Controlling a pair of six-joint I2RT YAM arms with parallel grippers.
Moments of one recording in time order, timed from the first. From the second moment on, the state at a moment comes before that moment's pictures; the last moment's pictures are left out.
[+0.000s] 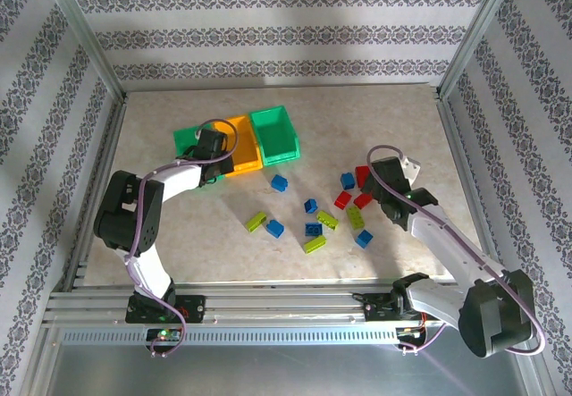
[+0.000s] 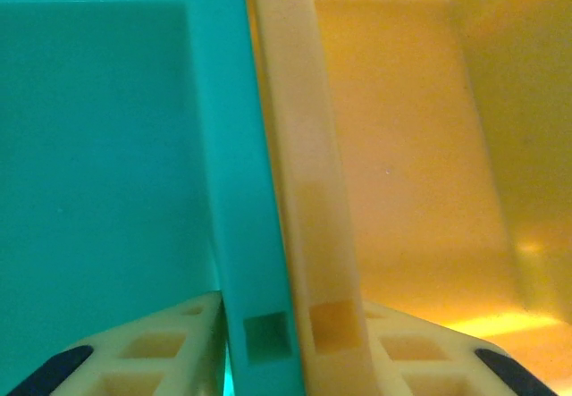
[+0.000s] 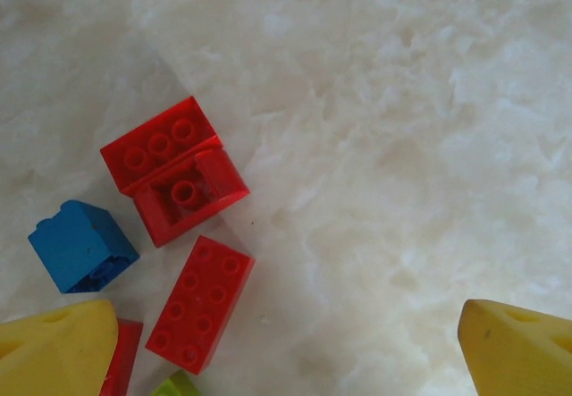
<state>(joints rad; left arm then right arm) -0.26 1.77 1.01 -0.12 -0.12 -0.48 0.30 1.11 0.71 -0.59 0.42 0.71</state>
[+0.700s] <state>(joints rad) -0.41 1.75 0.98 -0.12 -0.15 -0.62 0.26 1.30 0.76 -0.61 0.24 0.82</state>
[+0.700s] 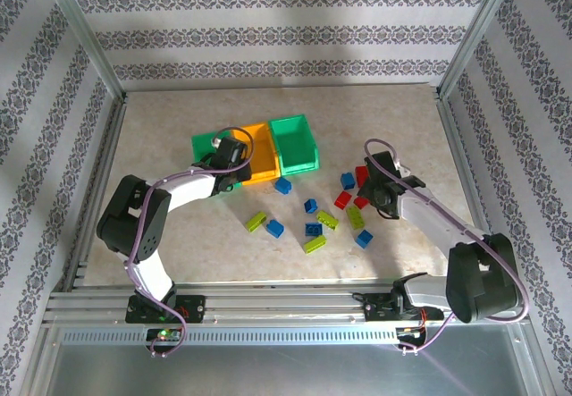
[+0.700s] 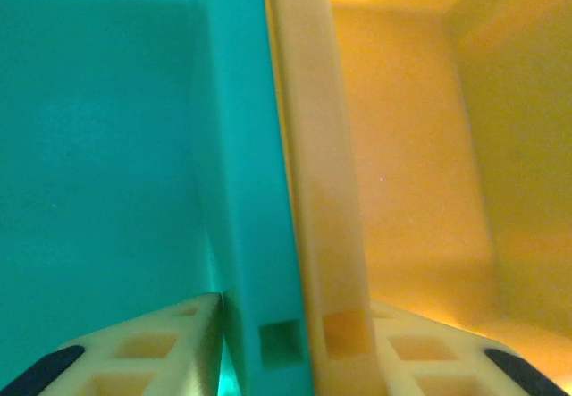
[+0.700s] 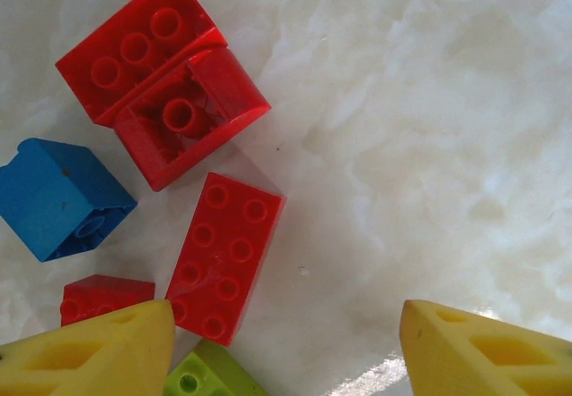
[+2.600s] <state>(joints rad) -0.42 1.19 0.82 -0.27 -0.26 -0.58 0.24 1.57 0.82 -0.54 0.10 0.89</state>
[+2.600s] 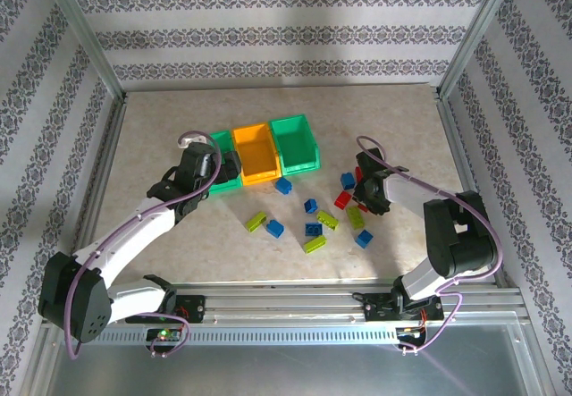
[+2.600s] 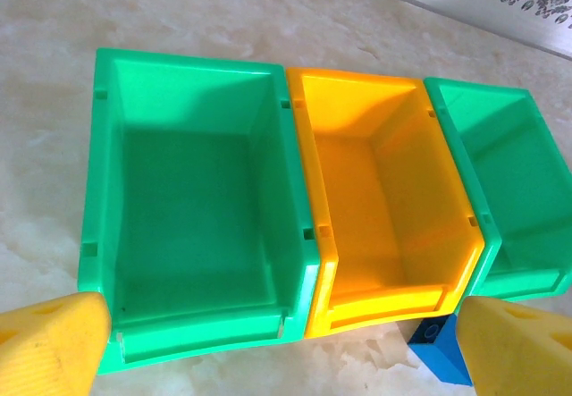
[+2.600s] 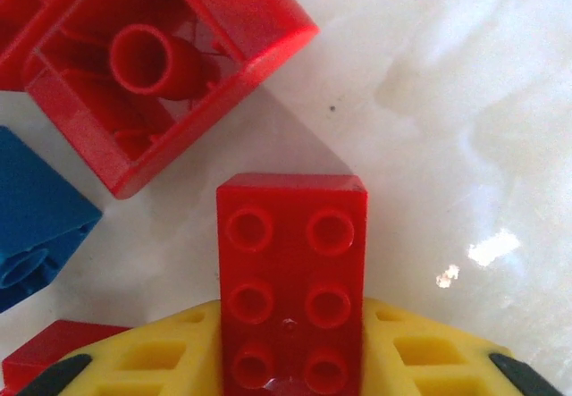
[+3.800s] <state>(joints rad) -0.42 1.20 0.81 -0.27 -0.22 -0.58 0.57 1.98 1.68 -0.69 0.17 0.51</state>
